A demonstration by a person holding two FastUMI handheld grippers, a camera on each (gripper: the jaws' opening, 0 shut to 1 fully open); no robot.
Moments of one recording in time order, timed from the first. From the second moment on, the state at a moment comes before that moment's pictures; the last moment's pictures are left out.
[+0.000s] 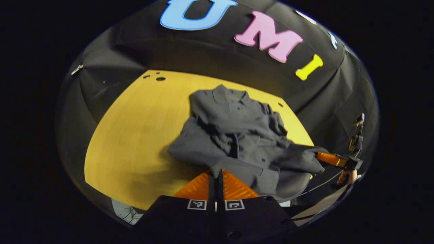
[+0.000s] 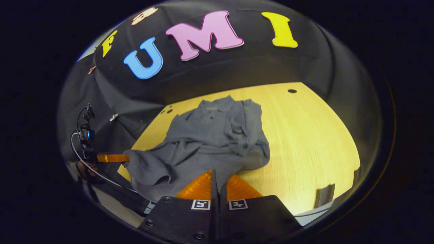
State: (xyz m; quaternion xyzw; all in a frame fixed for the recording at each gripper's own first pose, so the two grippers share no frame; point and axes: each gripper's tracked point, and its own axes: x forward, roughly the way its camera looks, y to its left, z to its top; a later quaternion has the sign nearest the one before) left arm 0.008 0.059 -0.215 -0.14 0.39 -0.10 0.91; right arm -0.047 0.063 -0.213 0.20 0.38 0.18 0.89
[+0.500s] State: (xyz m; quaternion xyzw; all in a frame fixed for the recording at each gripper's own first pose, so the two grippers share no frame) left arm 0.123 0.070 -0.180 -0.14 0.32 -0.08 0.93; right arm 0.063 0.066 -0.200 0.21 0.31 0.14 0.92
